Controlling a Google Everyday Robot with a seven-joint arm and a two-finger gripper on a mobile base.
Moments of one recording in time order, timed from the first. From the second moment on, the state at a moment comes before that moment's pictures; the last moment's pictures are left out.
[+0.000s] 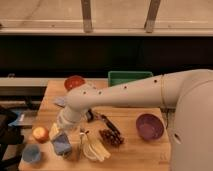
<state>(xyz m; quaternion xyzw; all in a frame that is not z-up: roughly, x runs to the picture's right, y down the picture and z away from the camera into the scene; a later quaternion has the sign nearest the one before) -0.204 0.207 0.661 -0.48 -0.01 0.50 0.72</state>
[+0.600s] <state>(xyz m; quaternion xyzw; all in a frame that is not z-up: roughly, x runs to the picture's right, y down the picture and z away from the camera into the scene) -0.228 0.223 0.683 -0.49 0.02 0.48 0.73</state>
